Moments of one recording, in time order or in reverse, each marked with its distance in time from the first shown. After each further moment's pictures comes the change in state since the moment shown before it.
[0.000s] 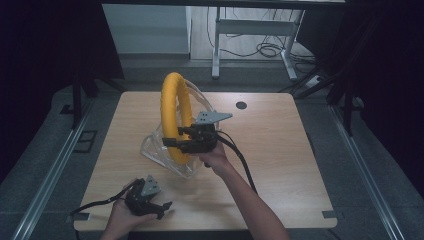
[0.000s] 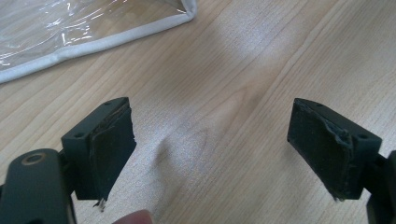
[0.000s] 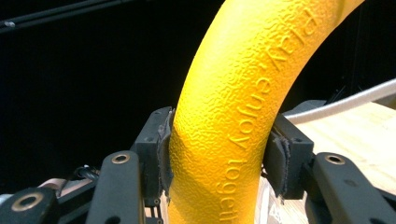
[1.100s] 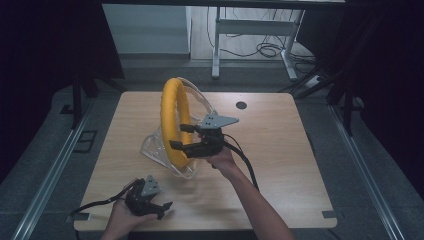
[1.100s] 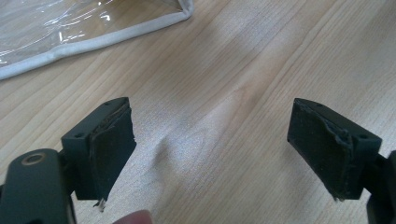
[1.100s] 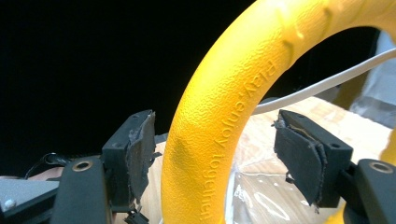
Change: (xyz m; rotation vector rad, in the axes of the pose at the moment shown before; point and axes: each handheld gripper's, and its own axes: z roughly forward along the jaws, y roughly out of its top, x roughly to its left) left arm -0.001 0.000 0.000 0.002 -0.001 -0.001; right arm 0.010 0.000 -0.020 0.019 -0.148 -0.075
